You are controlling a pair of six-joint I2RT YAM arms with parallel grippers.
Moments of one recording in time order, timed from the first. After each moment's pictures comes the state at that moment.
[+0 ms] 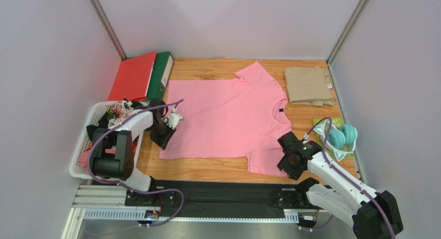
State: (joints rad) left arm -0.10 1.53 0.86 -0.82 0.14 0.53; right arm 0.52 0.90 0.50 -1.04 0.21 1.19
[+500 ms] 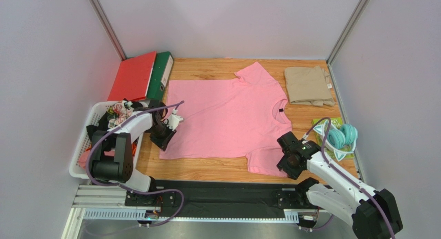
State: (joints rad) left arm -0.10 1.50 0.83 -0.82 0.16 0.57; right arm 0.52 0.92 0.49 -1.01 0.21 1.19
